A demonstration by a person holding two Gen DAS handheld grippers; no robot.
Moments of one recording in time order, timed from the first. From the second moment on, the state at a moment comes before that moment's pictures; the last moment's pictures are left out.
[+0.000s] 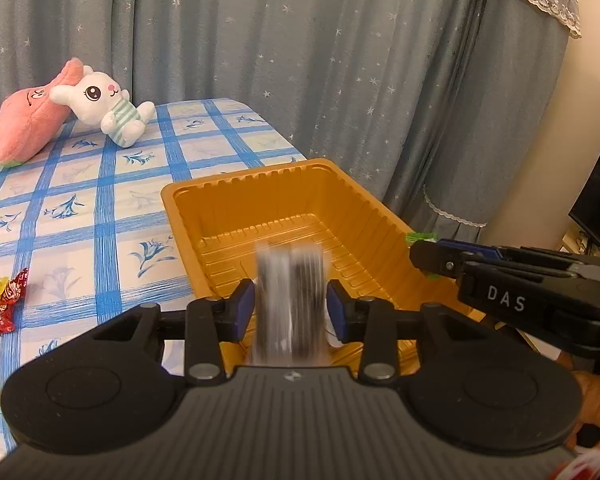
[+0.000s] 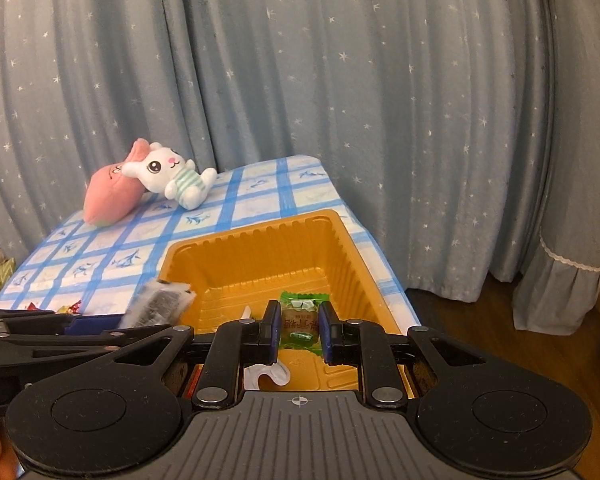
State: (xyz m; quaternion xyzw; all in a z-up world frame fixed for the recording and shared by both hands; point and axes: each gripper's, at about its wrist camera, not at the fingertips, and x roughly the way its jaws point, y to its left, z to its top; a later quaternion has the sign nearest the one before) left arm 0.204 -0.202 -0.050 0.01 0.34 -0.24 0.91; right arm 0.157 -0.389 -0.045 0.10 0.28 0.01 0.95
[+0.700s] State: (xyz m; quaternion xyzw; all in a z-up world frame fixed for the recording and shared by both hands) left arm 0.190 -0.154 -0.047 0.00 0.35 -0.21 0.91; right arm 0.162 -0.386 -0.049 0.14 0.29 0.03 0.95
